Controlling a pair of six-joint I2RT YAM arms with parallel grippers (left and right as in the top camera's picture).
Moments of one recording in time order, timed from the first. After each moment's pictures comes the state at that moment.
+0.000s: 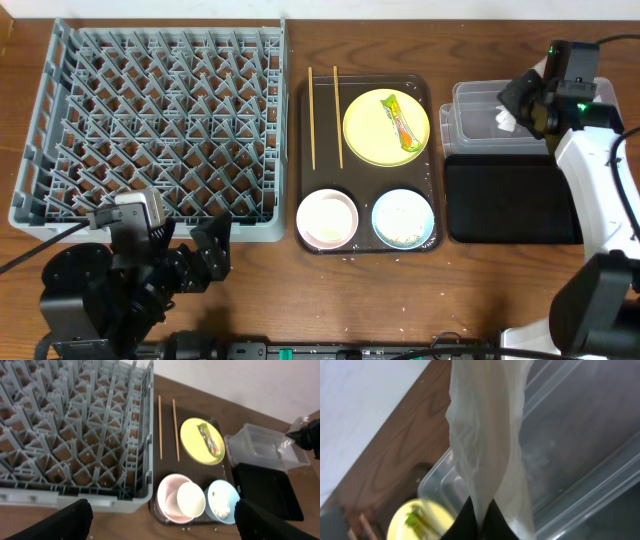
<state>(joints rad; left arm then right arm) 0.04 0.60 1.15 -1.13 0.31 -0.30 -0.09 1.68 1.36 -0.55 0.02 0.78</state>
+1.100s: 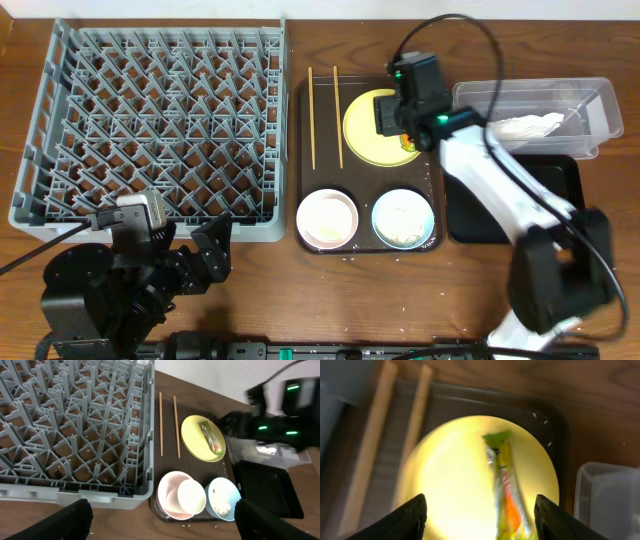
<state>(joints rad) 0.04 0.60 1.15 -1.14 0.31 -0.30 0.38 1.84 1.35 -0.38 0.11 0.18</state>
